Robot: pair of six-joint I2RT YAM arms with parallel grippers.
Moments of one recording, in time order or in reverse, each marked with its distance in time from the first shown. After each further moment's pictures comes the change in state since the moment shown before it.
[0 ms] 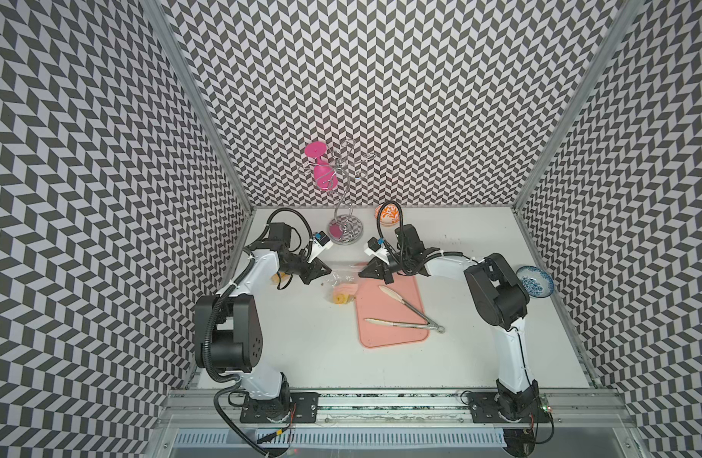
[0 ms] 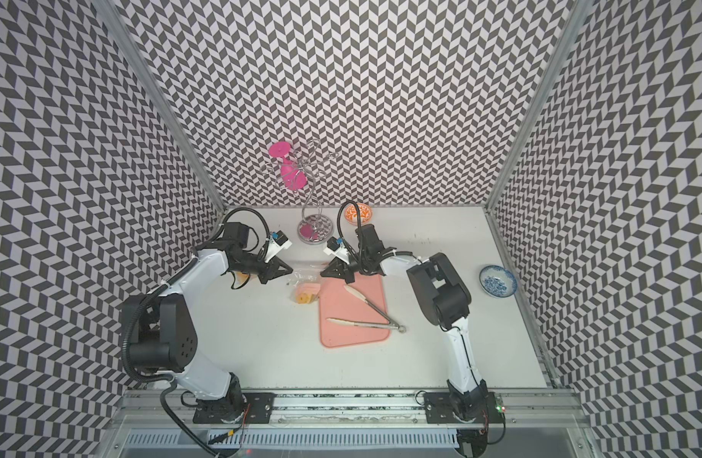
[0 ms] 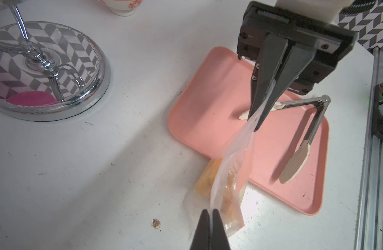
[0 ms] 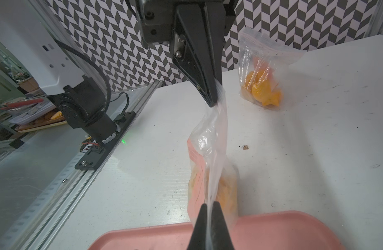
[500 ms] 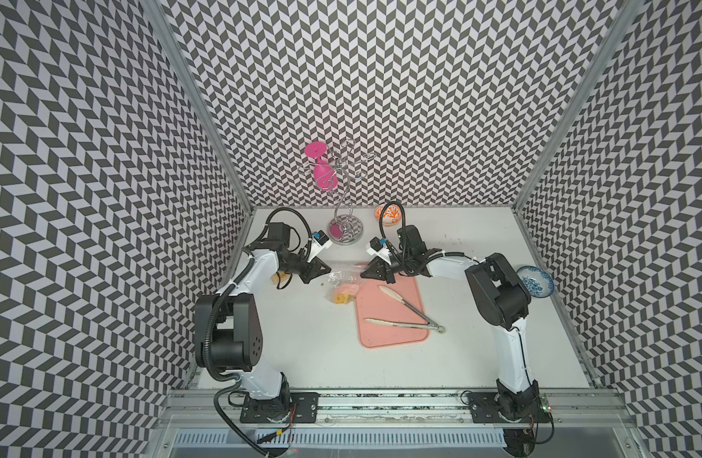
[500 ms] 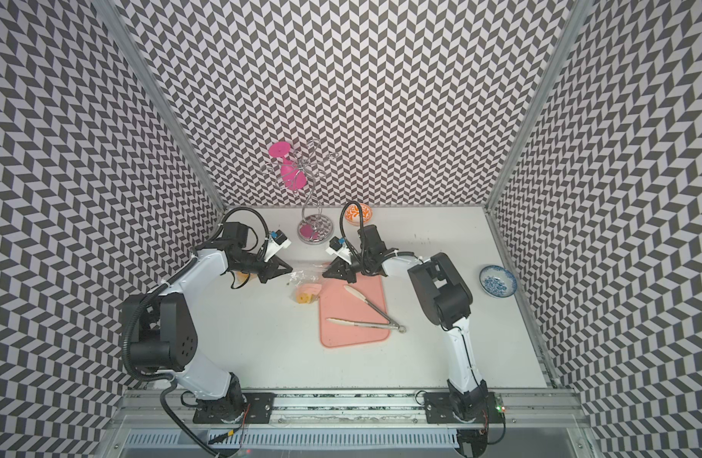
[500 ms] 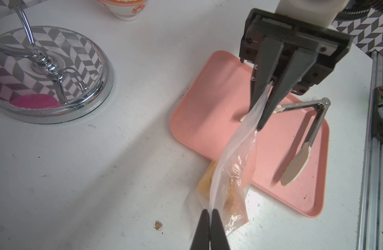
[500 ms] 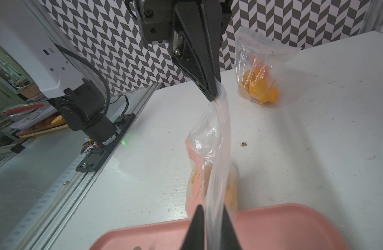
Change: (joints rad) left arm 0.009 0.006 0.000 0.011 0.018 0.007; right arm -0.010 -0.011 -0.032 0.045 0.005 0.043
